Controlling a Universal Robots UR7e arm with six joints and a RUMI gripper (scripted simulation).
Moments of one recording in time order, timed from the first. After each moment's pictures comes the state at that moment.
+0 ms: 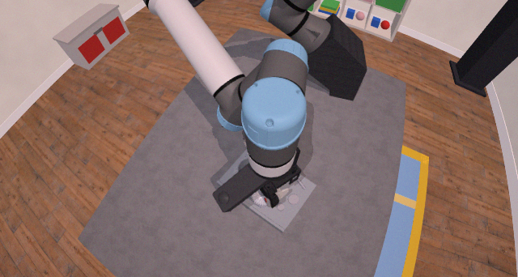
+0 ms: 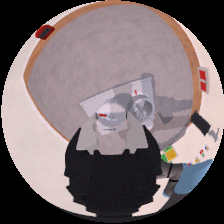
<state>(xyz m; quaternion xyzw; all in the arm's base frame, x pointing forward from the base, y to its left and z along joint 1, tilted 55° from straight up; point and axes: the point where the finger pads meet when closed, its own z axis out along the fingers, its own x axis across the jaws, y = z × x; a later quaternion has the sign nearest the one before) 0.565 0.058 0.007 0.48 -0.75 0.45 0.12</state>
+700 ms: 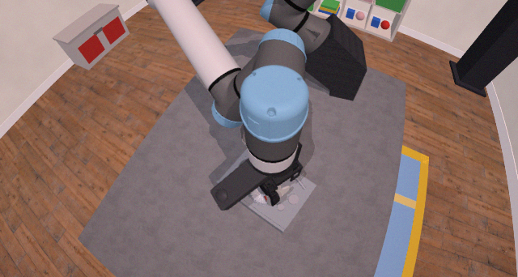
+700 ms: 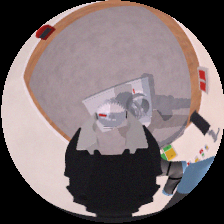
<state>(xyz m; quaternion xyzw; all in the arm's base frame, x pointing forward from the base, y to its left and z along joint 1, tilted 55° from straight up) 0.560 0.074 0.018 0.48 -0.75 0.45 0.12</state>
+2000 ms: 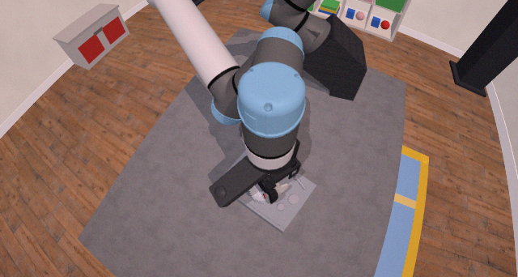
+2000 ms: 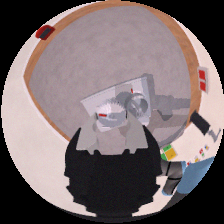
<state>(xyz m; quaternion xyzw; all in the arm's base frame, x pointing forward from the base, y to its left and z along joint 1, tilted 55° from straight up) 0.556 0.070 0.022 0.48 -0.75 0.45 0.12</state>
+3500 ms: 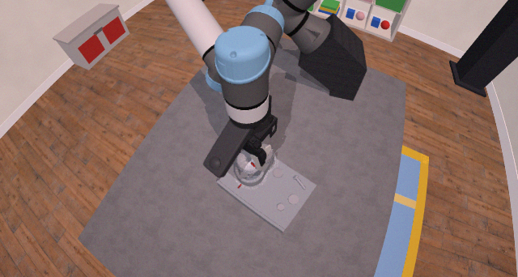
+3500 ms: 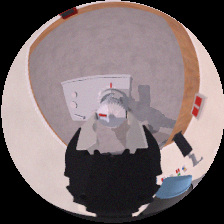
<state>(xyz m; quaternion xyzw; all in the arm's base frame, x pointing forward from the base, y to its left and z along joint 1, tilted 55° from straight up) 0.499 0.022 0.064 0.59 -0.66 0.42 0.20</state>
